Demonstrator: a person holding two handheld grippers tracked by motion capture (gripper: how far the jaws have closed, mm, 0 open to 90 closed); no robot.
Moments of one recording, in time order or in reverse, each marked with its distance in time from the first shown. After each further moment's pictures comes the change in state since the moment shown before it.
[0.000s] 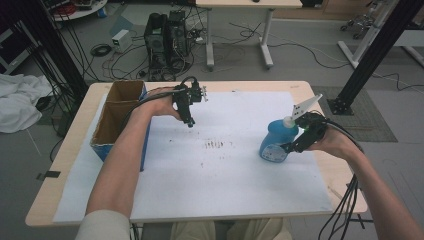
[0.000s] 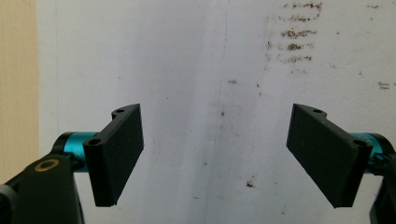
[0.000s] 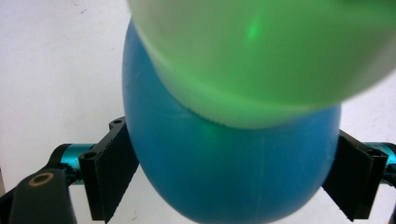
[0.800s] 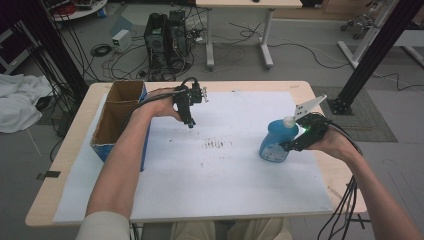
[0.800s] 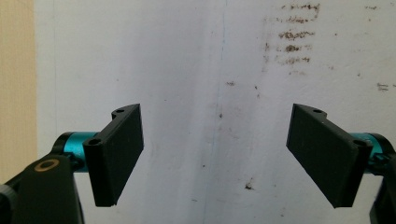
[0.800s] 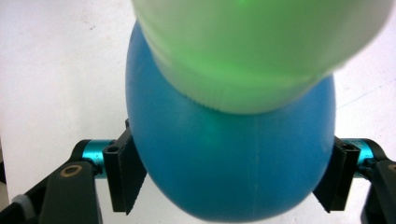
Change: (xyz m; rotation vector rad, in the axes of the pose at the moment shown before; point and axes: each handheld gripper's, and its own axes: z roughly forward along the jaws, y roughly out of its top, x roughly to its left) left arm -0.002 0.000 0.001 -0.003 0.001 0.005; right arm -0.003 -0.008 0.001 -0.082 0.026 0.013
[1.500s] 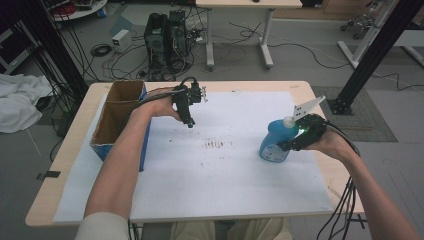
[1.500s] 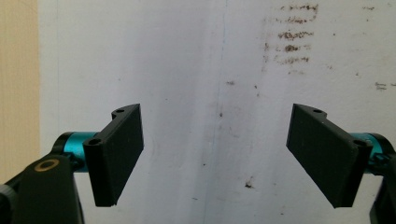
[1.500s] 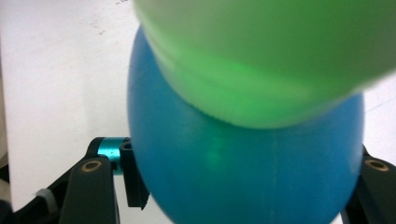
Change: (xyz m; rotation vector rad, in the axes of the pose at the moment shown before) left arm 0.000 -0.001 -0.003 -0.010 0.007 0.002; right arm -0.002 -0.002 0.007 -0.033 0.037 -0.013
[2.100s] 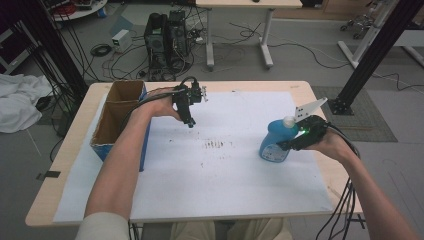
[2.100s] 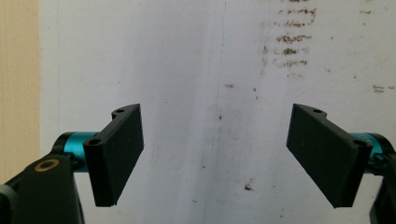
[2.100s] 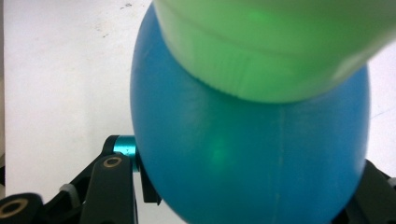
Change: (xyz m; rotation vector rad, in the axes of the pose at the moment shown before) left arm 0.000 0.000 0.000 -0.006 -0.004 -0.002; right arm 0.000 -0.004 0.001 -0.027 0.008 -0.009
